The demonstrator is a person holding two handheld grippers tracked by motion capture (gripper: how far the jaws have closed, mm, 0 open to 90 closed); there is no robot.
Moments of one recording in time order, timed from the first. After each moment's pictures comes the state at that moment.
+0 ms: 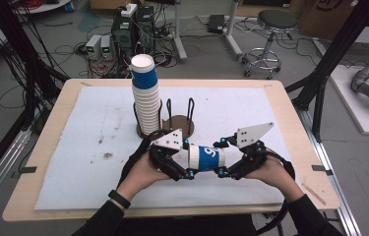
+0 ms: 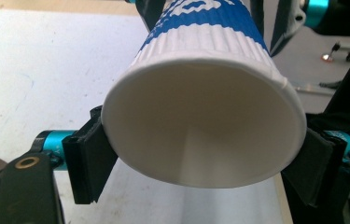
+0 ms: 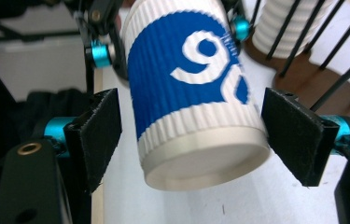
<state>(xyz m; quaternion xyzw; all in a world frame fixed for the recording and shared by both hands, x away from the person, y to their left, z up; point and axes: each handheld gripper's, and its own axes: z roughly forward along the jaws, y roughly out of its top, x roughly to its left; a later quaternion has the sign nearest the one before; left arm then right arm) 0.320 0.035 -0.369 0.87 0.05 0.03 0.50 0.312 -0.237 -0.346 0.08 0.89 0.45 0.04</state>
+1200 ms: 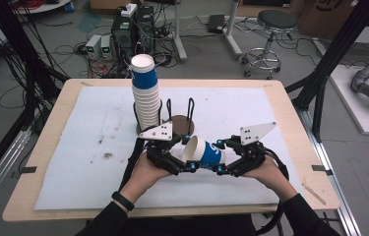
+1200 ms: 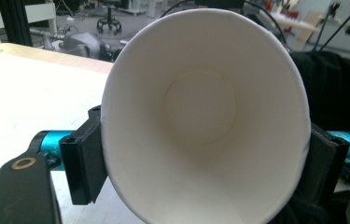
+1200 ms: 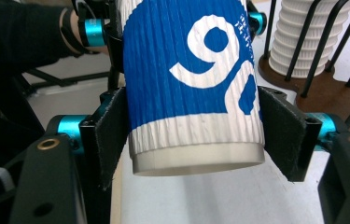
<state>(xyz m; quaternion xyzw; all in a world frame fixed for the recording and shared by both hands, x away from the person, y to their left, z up) 0.325 0.045 -0.370 0.78 0.09 -0.03 0.62 0.321 -0.242 -0.362 0.09 0.84 0.53 -0.02</state>
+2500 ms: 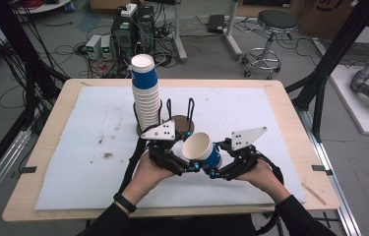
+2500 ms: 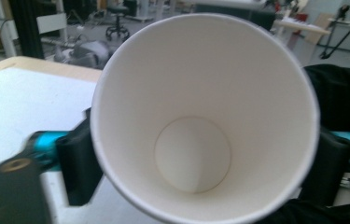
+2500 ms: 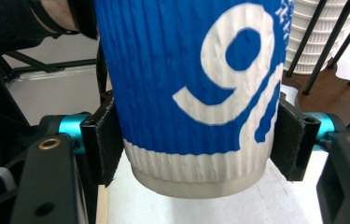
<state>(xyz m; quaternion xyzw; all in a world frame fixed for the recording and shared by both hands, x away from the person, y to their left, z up) 0.317 0.038 -0.358 0.76 0.10 -0.01 0.64 0.316 -0.225 -0.371 0.08 0.86 0.51 0.01</state>
